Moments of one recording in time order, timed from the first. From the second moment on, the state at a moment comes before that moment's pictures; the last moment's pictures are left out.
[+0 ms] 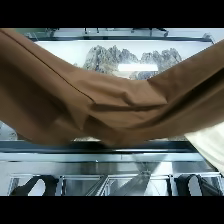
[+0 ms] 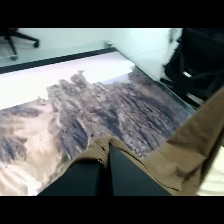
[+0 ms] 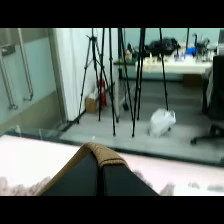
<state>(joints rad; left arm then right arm) 0.40 -0.91 2.02 -2.66 1.61 1.70 -0.58 -0.58 1.46 -0.48 1.15 1.10</state>
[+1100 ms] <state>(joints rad) 0.16 -2.08 2.07 -2.44 1.22 1.93 -0.25 -1.83 1.41 -0.07 0.77 0.79</state>
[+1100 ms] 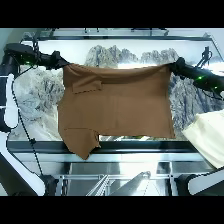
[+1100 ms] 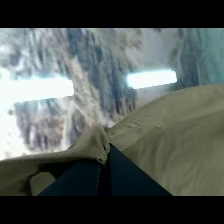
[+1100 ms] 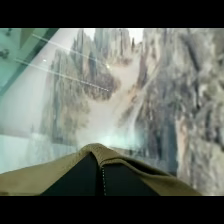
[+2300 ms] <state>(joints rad) 0.23 -2.05 1.73 -2.27 1.54 1.85 -0.40 -1.95 1.44 -0.63 1.30 1.03</state>
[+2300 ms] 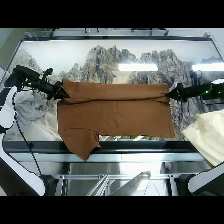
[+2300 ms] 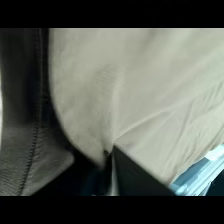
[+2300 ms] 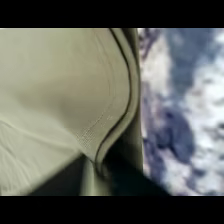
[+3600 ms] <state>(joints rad) 0.42 -1.33 0.69 -2.19 1.41 1.86 -0.46 -1.58 0.77 -0.81 1.31 0.96</state>
